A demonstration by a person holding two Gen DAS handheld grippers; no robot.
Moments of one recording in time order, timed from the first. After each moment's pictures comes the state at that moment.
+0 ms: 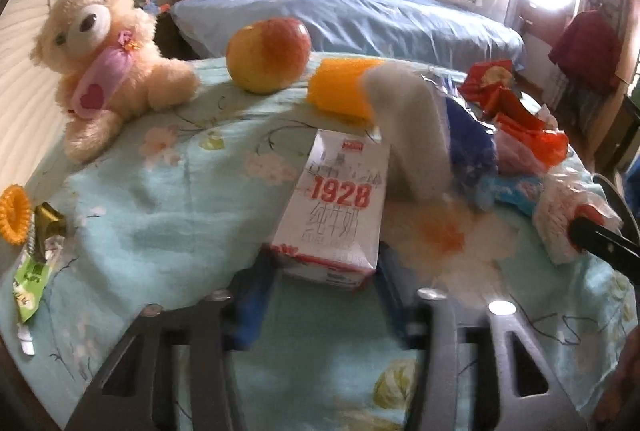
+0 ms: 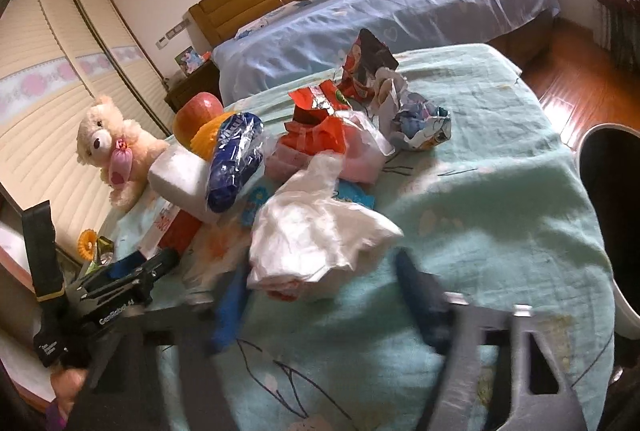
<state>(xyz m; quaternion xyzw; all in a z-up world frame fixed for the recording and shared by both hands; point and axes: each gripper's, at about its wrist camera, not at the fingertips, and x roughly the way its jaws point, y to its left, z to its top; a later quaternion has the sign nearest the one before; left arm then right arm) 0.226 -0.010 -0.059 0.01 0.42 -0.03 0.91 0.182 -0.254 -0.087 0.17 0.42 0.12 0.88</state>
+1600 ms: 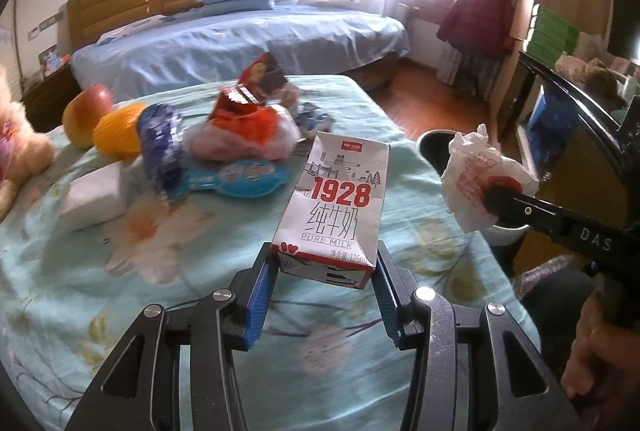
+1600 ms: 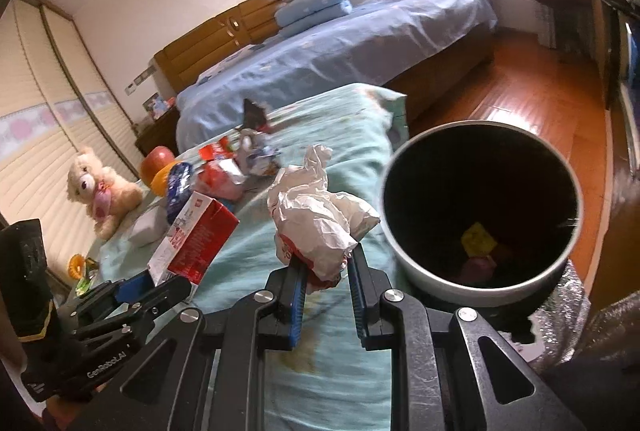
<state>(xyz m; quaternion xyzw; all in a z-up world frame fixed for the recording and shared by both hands) 0.153 -0.165 -0.034 0.04 0.38 -0.20 0.90 0.099 -0.380 -0.063 0.20 0.37 0.03 0.91</state>
